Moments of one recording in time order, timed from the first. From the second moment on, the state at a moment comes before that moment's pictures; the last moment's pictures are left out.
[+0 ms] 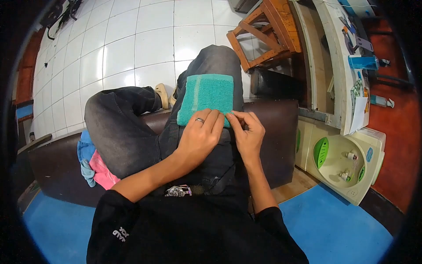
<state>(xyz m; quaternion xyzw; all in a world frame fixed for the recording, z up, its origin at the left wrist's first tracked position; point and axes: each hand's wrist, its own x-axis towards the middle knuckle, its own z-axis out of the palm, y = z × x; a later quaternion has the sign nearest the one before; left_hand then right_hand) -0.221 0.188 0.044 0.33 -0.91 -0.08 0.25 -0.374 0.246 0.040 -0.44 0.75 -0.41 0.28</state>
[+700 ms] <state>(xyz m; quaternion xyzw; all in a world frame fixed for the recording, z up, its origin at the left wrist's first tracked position) -0.216 0.181 0.043 0.32 -0.89 -0.24 0.21 -0.380 0.254 0.058 -0.56 0.68 -0.38 0.30</state>
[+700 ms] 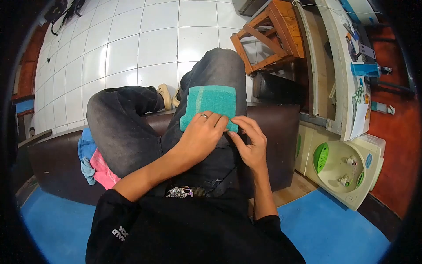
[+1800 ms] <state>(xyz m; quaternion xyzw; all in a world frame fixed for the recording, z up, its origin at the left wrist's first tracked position) -0.225 0.160 0.040 0.33 -0.88 -0.22 0.27 -0.380 0.241 0.038 -0.45 0.66 -0.47 0.39</state>
